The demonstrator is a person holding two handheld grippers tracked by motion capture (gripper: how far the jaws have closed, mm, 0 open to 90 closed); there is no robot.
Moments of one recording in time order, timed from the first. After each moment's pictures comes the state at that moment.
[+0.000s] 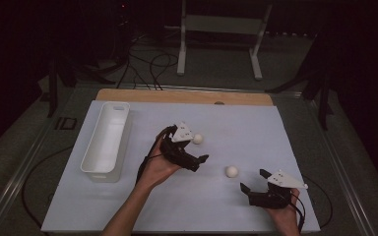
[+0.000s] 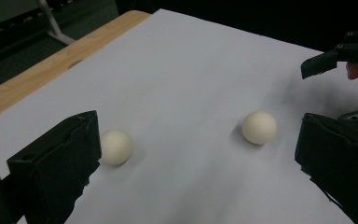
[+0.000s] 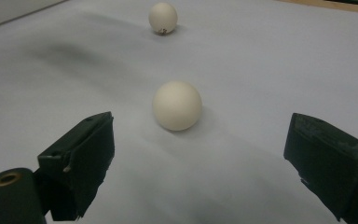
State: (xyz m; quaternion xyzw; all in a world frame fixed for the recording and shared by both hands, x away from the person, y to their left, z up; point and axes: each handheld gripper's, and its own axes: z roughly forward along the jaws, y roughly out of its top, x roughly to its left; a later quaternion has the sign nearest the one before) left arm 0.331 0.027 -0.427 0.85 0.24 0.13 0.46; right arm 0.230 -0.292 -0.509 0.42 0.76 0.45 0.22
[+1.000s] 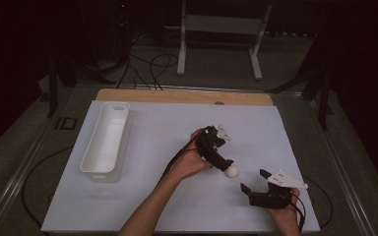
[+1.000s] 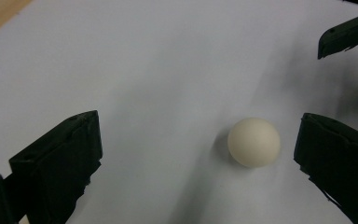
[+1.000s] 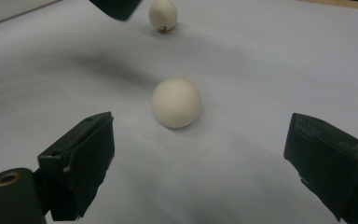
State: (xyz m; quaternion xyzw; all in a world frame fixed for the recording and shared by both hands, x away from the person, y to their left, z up) left arm 0.362 -0.067 -0.457 0.91 0.20 0.07 0.35; right arm 0.231 -0.293 -0.510 0.42 0.76 0.45 0.21
